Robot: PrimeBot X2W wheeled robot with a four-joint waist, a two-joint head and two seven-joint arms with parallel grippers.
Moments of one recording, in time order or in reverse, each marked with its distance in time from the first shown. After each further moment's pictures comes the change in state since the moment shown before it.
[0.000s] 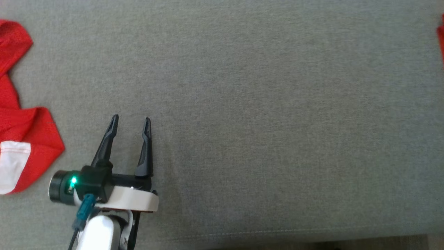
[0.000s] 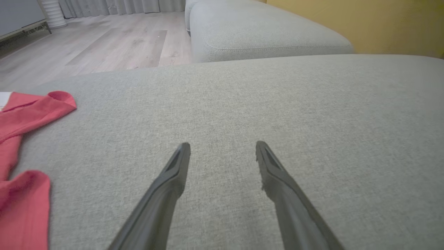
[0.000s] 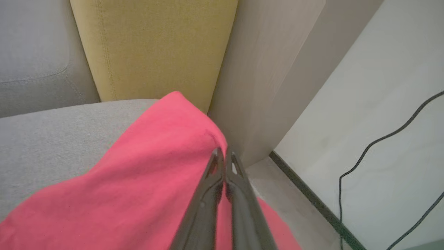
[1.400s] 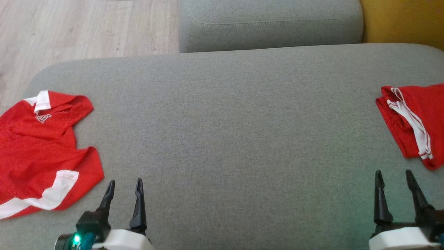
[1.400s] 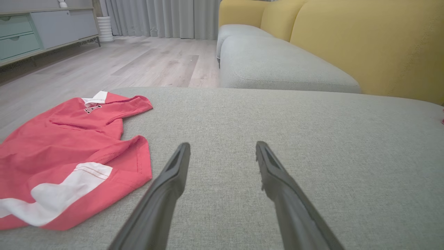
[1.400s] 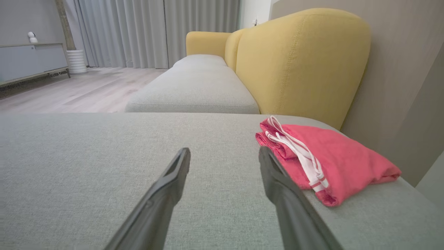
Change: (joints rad) left arm 0.185 -0.004 0.027 0.159 -0.107 0.041 0.000; right arm 1.090 0.440 0.559 -0.734 0.330 0.000 -0.329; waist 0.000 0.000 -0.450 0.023
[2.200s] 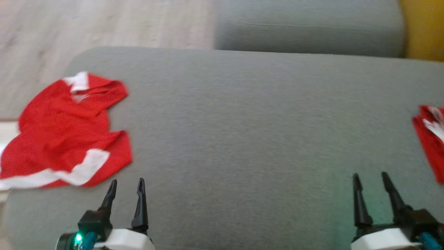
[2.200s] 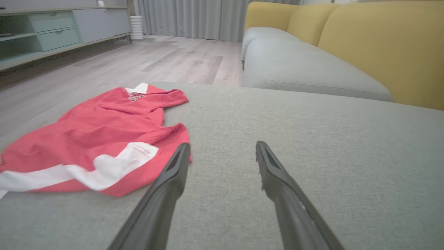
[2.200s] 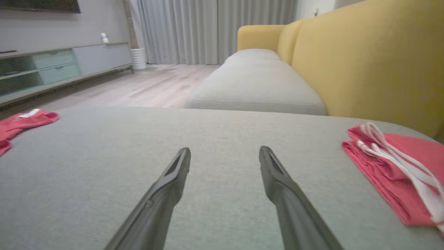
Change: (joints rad) left arm -0.004 0.000 -0.008 0.003 0.000 0.002 0.000; right arm 0.000 -0.001 0.099 0.030 0.044 0.000 0.000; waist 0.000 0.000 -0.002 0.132
